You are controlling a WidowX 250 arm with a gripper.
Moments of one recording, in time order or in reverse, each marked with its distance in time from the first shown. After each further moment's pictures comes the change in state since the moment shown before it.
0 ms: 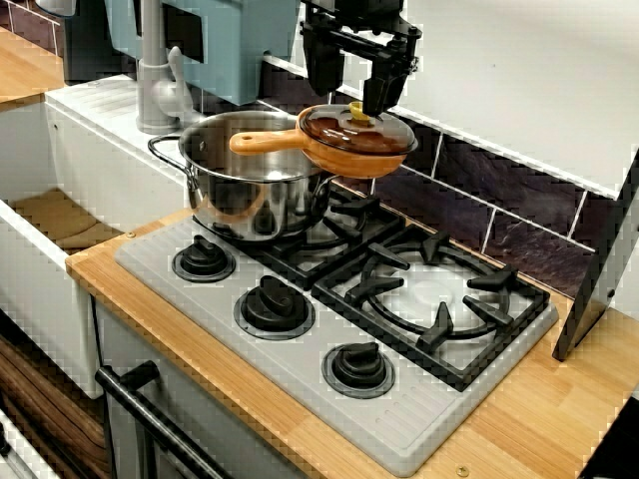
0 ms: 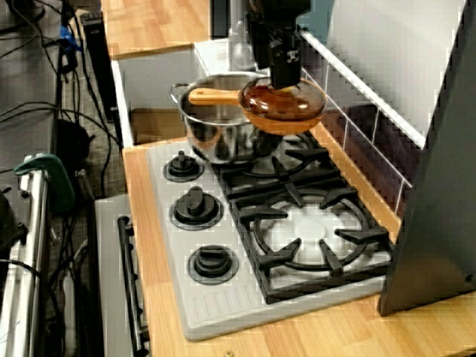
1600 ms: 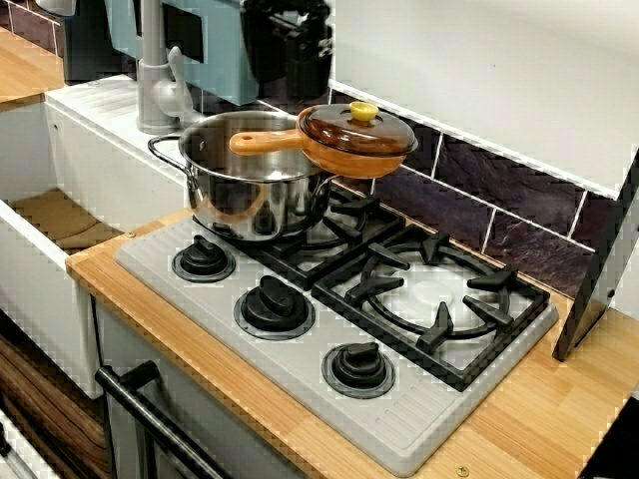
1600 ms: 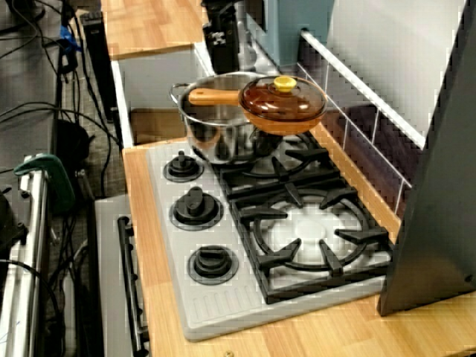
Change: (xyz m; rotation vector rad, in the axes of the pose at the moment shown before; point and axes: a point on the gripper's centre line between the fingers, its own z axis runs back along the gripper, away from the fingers) arm -0.044 0.031 0.013 -0.098 0.000 -0.285
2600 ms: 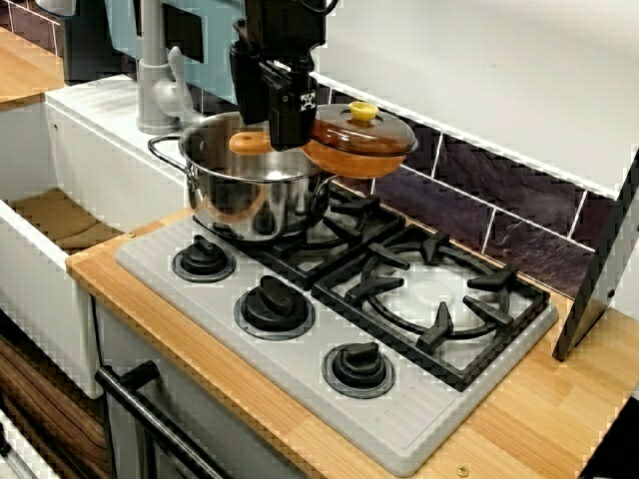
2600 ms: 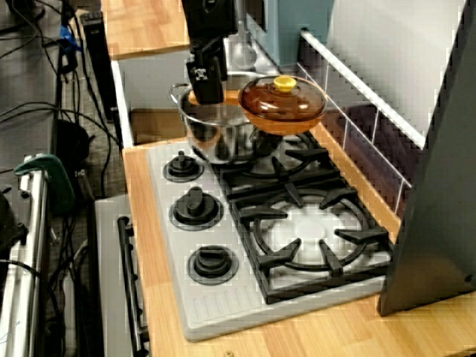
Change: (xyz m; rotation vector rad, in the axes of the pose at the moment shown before) arm -0.016 -0.014 -0.023 0.032 0.015 -0.043
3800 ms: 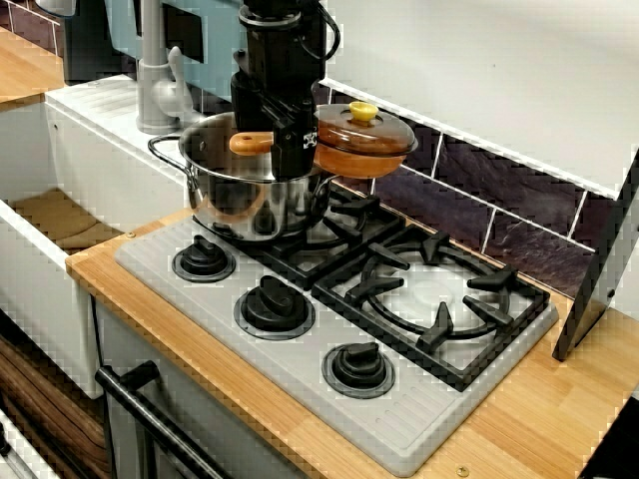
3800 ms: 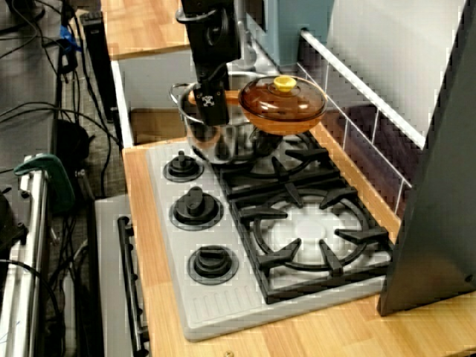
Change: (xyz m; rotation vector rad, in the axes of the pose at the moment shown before) arm -0.001 0.001 -0.025 0.062 -0.015 0.028
